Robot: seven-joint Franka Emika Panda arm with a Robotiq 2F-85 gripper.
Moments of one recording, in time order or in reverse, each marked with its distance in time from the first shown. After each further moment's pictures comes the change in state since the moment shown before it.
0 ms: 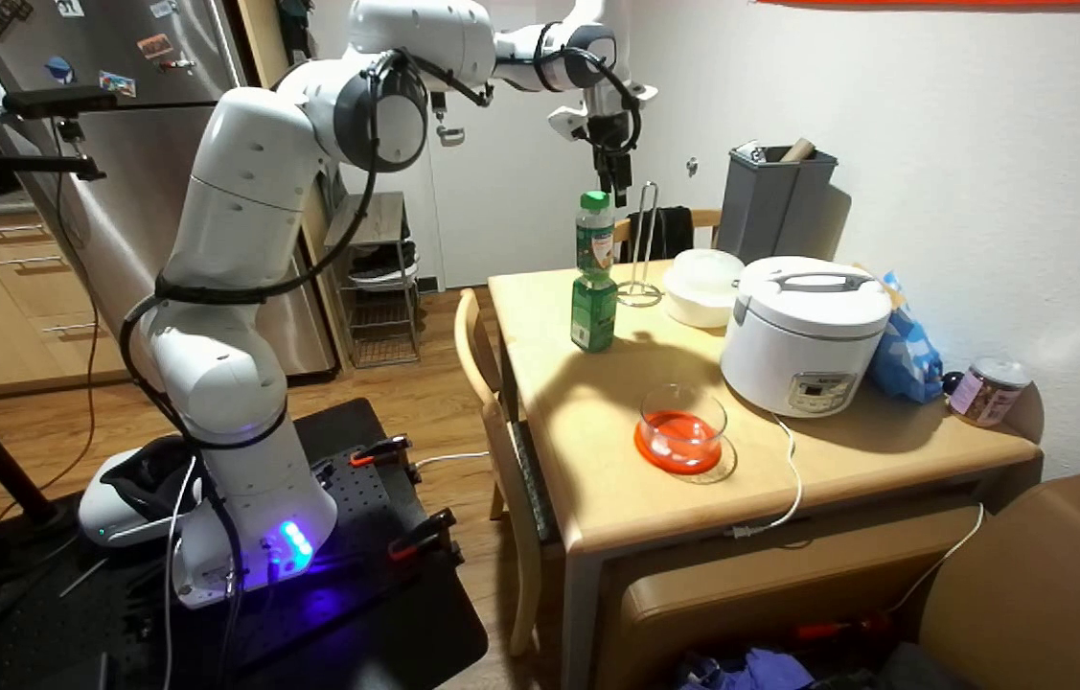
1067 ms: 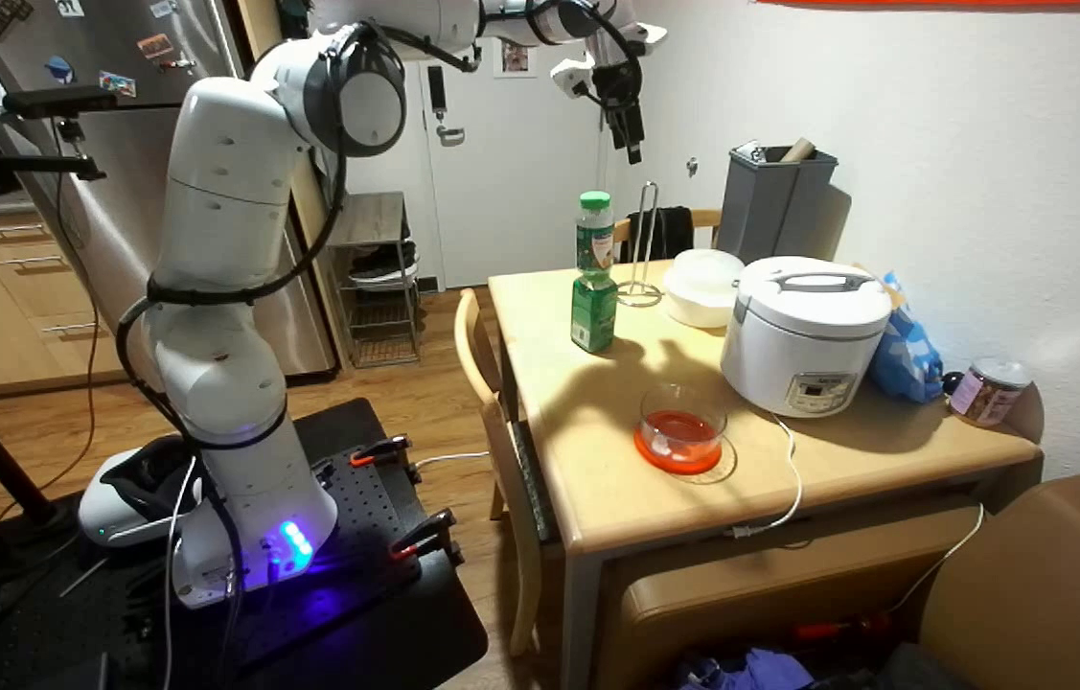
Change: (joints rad) arm -0.014 -0.104 -0.024 0.022 -0.003 0.003 0.024
